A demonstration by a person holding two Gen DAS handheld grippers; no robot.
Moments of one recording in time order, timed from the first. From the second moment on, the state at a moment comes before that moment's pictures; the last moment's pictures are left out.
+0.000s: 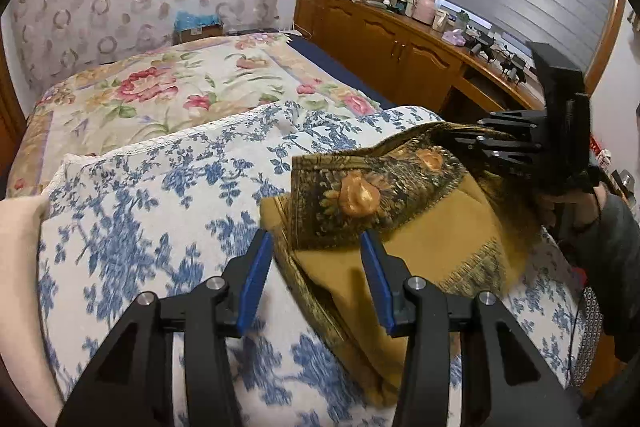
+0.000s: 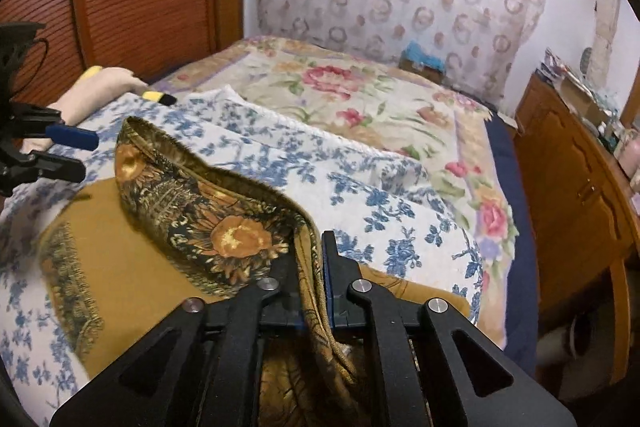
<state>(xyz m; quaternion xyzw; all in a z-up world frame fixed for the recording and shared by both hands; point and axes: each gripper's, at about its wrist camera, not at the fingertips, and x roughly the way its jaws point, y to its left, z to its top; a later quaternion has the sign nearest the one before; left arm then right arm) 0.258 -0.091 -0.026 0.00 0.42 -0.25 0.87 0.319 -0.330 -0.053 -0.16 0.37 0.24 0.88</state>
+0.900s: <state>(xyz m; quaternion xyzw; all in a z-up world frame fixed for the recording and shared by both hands) 0.296 -0.090 -0.061 0.01 0.45 -0.23 0.86 0.269 -0.425 -0.049 -0.05 0.42 0.11 0.90</state>
